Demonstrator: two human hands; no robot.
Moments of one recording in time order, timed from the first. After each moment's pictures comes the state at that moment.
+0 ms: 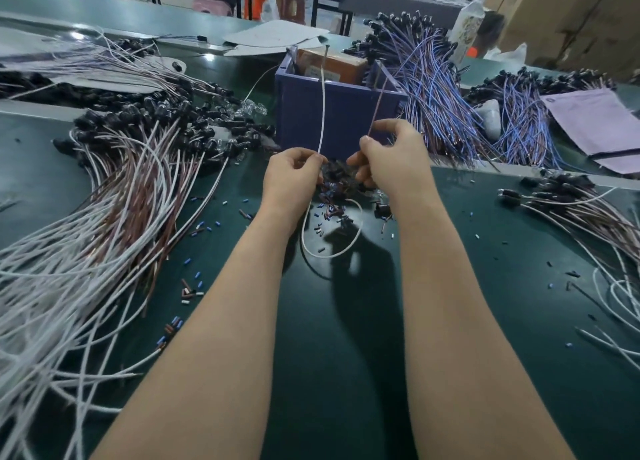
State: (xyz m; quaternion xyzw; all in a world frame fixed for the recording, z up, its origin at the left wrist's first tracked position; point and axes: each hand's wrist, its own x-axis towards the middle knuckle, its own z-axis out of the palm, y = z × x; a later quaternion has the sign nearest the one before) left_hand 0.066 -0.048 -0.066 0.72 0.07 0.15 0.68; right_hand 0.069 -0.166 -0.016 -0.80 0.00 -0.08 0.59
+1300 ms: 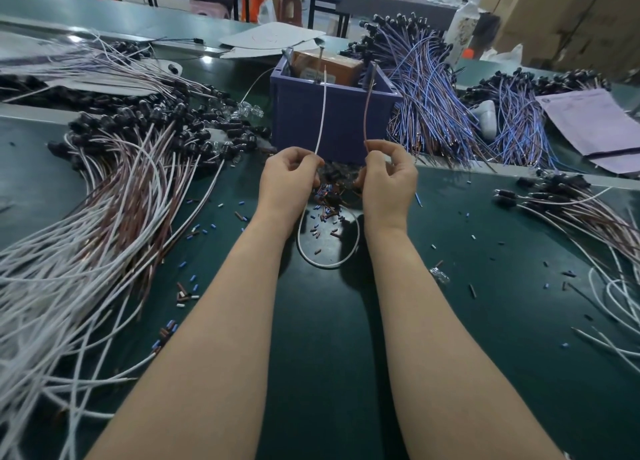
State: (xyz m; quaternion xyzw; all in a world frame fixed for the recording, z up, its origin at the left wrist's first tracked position) left_hand 0.067 -0.049 -0.067 0.70 0.06 0.17 0.69; right_hand 0.071 -0.155 -0.058 -0.68 0.04 -0.22 0.70
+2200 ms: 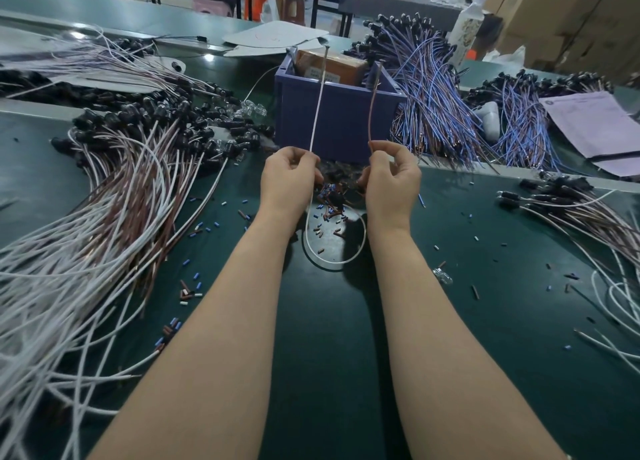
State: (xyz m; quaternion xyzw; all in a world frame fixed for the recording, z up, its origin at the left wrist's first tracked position) left_hand 0.064 -0.048 -0.064 0.69 0.10 0.16 0.69; right_hand 0.072 -0.156 -0.058 -0.68 0.04 -0.22 0.70
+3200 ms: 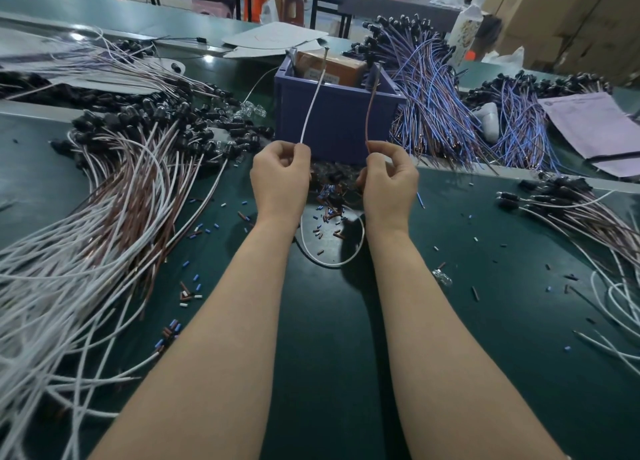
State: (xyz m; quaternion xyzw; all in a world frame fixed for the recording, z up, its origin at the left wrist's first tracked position) left_hand 0.061 -0.047 -0.062 0.69 0.12 0.26 0.67; right_hand 0.072 -0.154 -0.059 -0.69 0.03 -0.21 0.69
